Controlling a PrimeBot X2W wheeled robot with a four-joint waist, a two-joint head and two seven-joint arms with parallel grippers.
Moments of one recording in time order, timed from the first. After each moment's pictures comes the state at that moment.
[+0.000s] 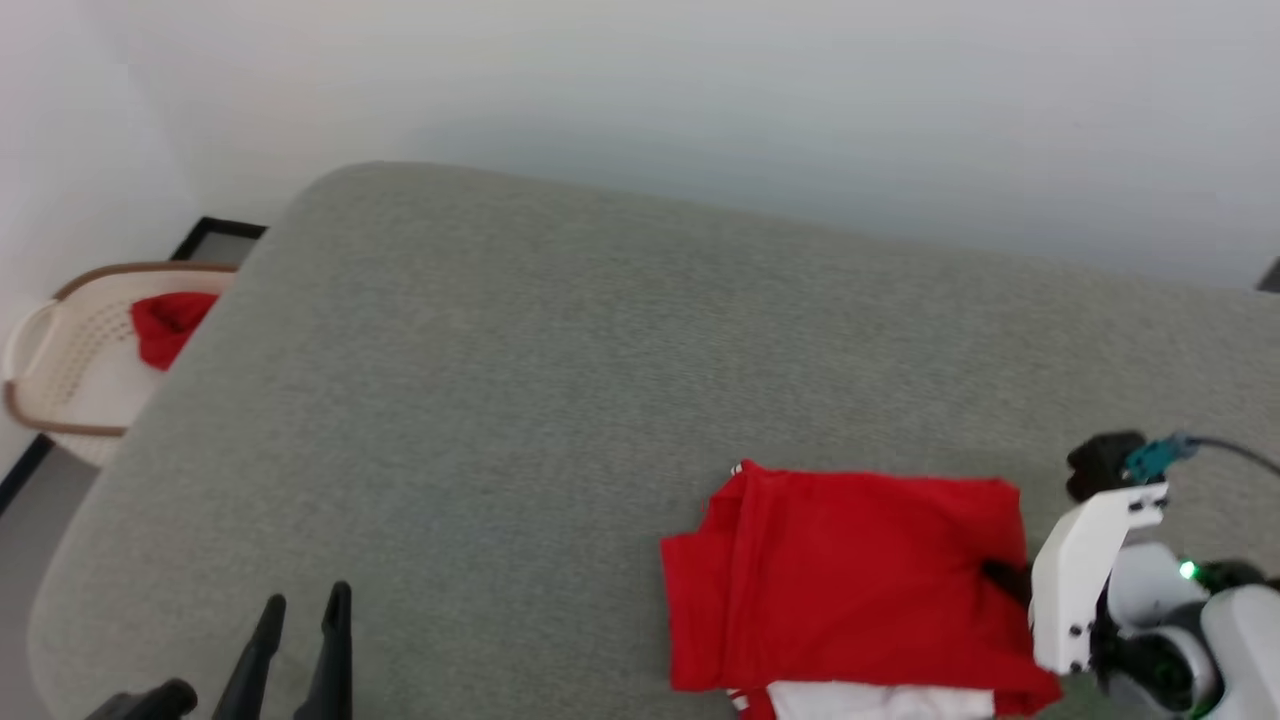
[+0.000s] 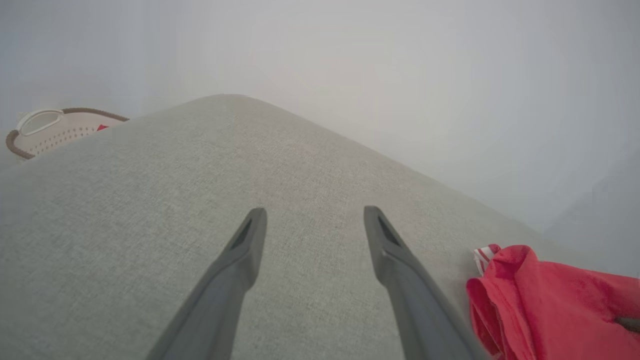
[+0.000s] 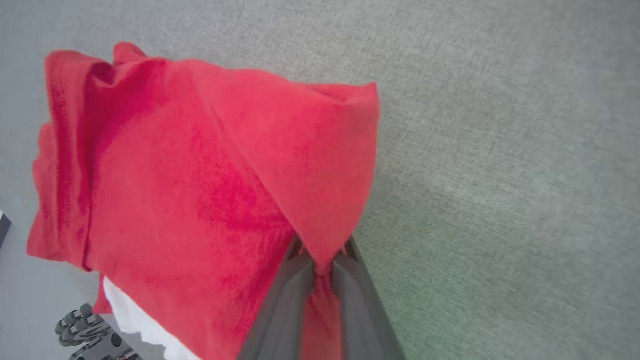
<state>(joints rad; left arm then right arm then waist) 0.13 0.27 -0.03 0.12 -0.66 -0.13 -0.26 -0.29 -0.30 0.19 0.30 0.56 0.13 0.75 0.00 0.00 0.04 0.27</state>
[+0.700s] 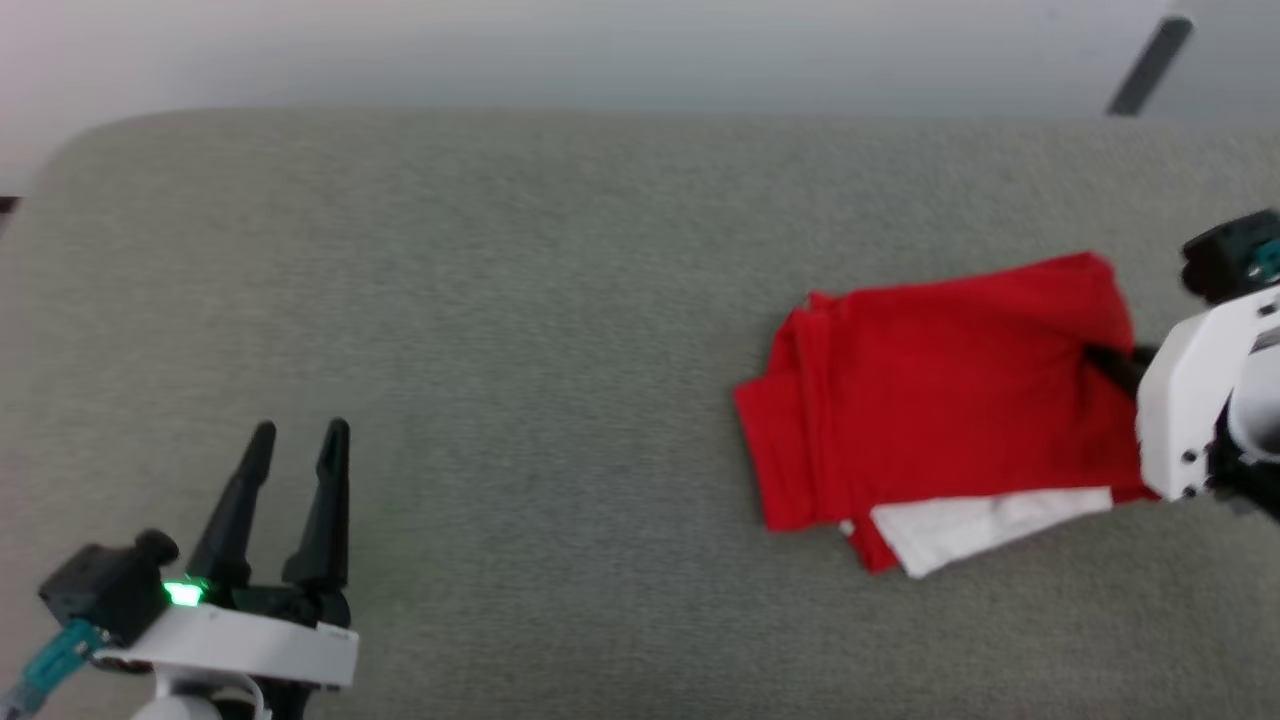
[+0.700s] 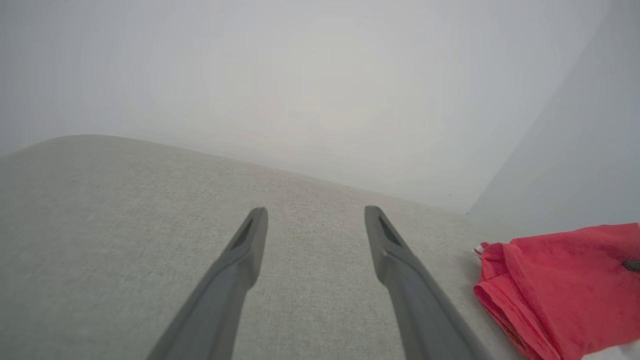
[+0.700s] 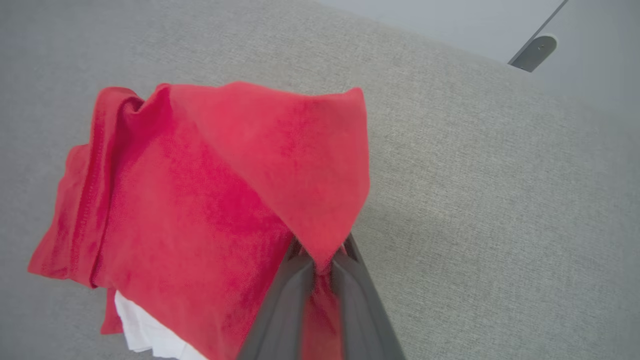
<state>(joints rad) -0.08 0.32 -0.07 0.06 -0.63 -0.13 -0.26 -0.55 -0.51 0.26 0.19 0.56 0.13 0.74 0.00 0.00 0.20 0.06</state>
